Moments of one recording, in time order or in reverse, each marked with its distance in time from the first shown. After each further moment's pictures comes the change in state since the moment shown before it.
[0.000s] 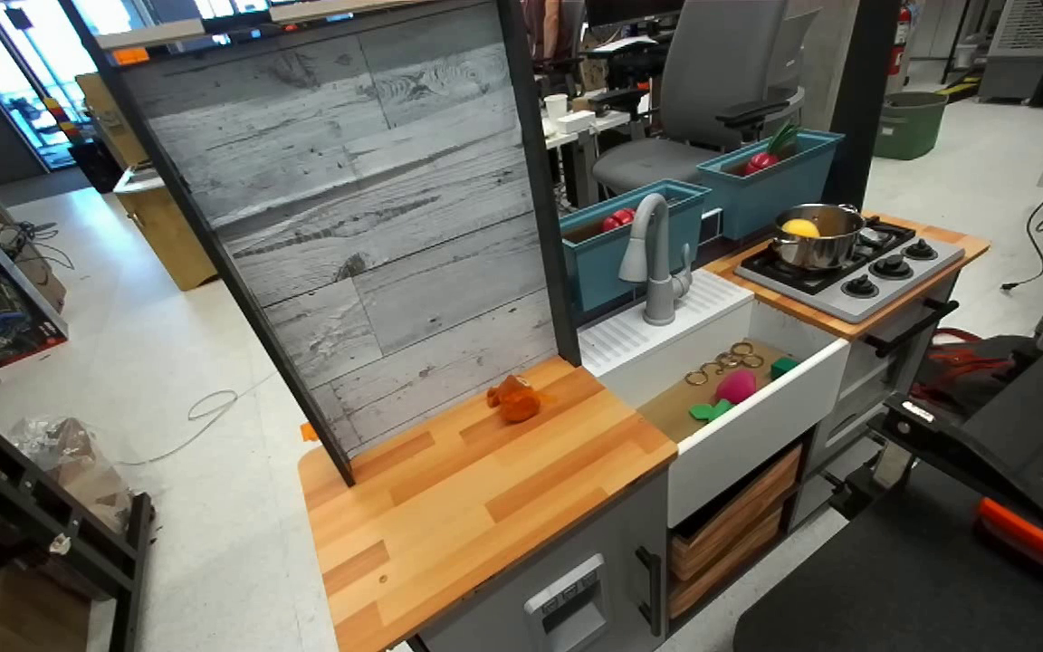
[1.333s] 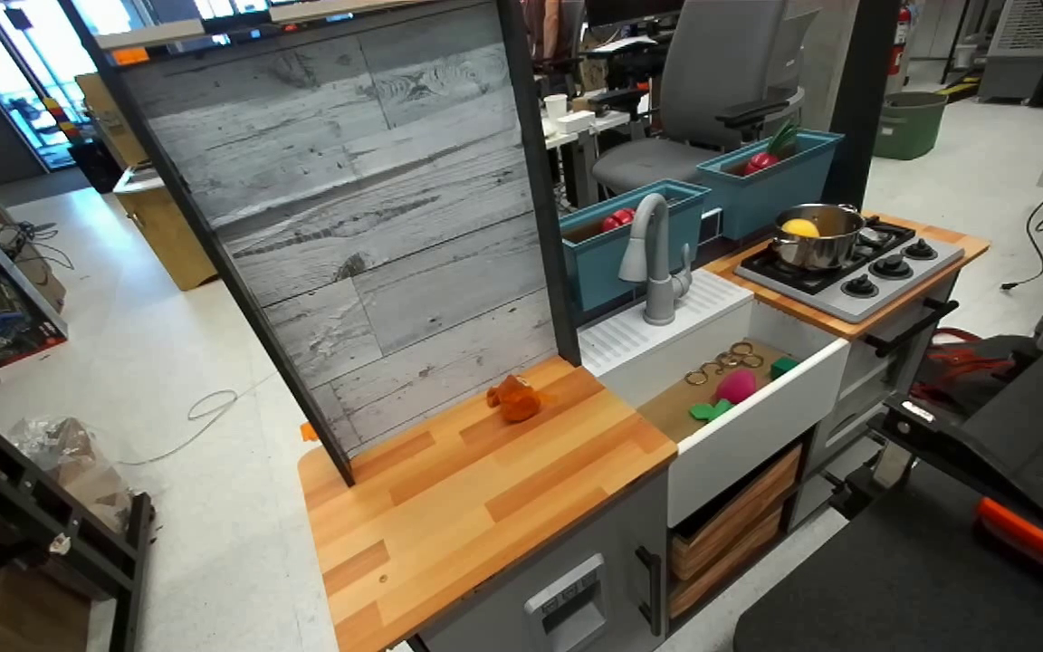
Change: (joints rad) arm -0.001 0.299 0.117 0.032 -0.017 0.295 0.076
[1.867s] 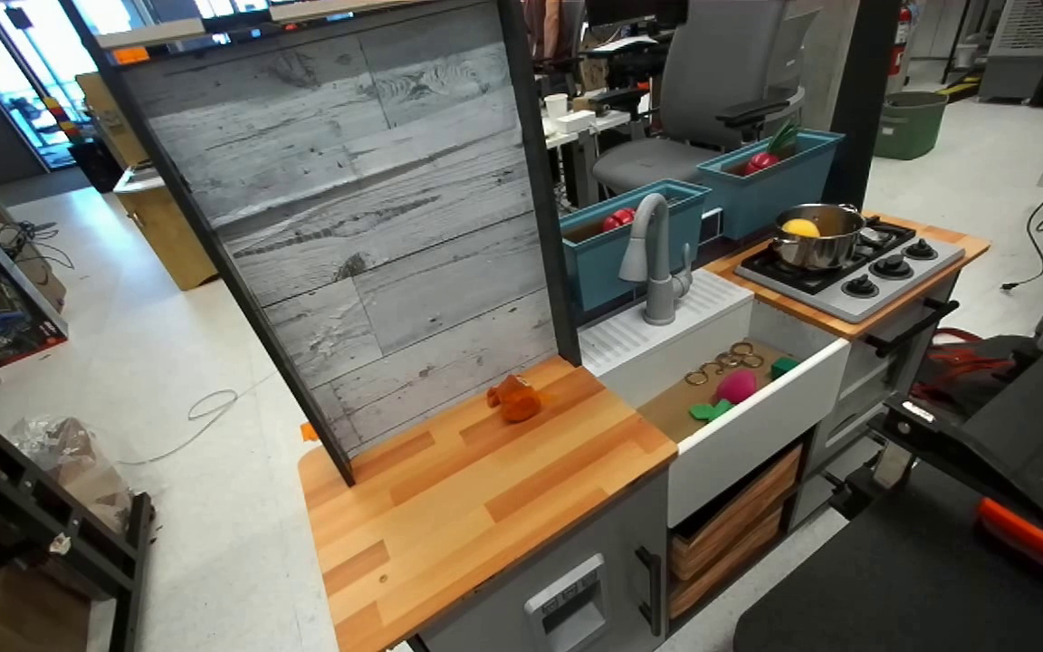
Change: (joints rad) arm 0.016 0.537 0.054 0.212 -0.068 0.202 0.108
